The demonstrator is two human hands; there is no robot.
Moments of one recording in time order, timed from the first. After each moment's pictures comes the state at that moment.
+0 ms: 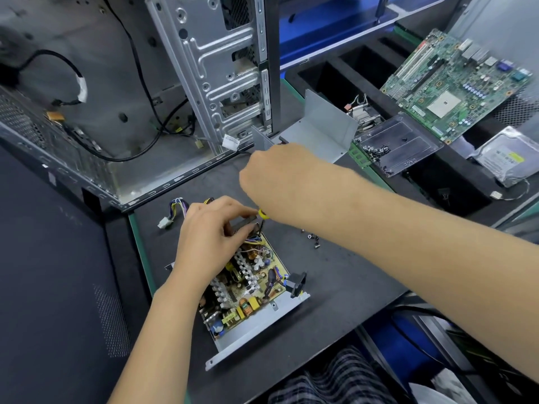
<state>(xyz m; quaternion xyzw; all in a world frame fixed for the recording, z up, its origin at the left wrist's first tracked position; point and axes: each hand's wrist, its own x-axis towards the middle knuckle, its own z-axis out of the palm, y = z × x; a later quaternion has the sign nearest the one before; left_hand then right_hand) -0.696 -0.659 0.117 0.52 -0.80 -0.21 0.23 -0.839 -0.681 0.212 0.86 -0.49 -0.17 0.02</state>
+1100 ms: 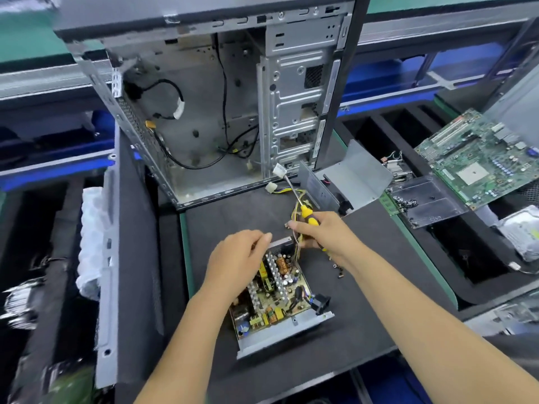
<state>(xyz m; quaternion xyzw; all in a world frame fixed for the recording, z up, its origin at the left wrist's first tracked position) -0.668 -0.637 0.112 0.64 -0.70 -0.26 0.17 -0.862 -0.692 0.097 0.42 -0.57 0.32 -0.62</state>
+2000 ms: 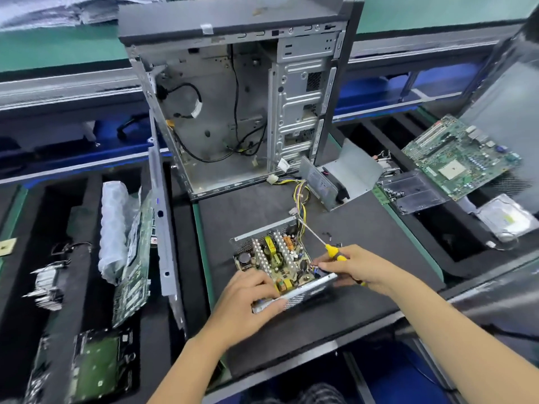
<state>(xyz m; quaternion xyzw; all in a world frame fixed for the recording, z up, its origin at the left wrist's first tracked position) -0.637 -0.528 0.069 0.45 -0.79 -0.27 0.30 -0.903 -0.594 0.090 0.46 -0.60 0.16 -0.64</state>
